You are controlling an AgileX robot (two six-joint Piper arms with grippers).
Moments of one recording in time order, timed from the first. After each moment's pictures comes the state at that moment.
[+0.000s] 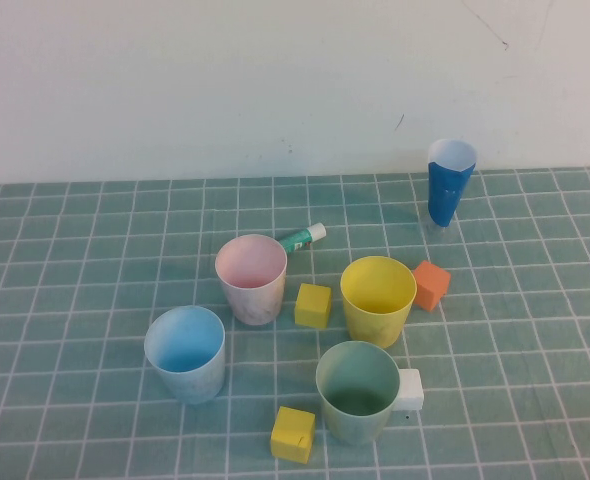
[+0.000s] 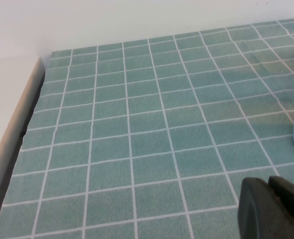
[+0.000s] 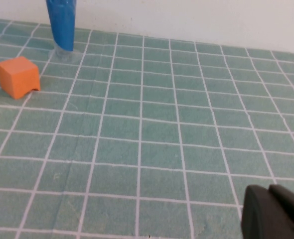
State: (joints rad) right arm 0.01 -0.01 0.03 -0.09 0.39 -0.03; left arm -0.03 -0.01 0.02 -0.06 0.34 0.09
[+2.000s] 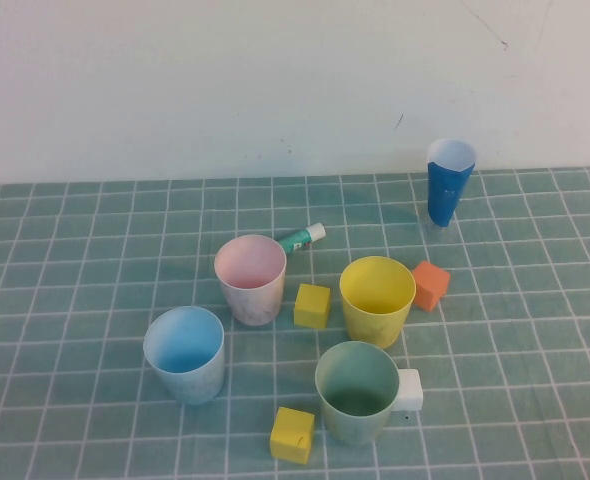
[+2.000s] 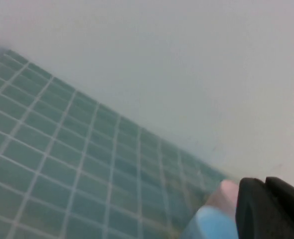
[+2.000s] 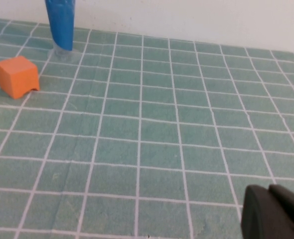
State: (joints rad) right arm 0.01 -0.01 0.03 -0.09 0.39 -0.03; left arm -0.08 0.00 -0.10 0.08 0.23 -0.78
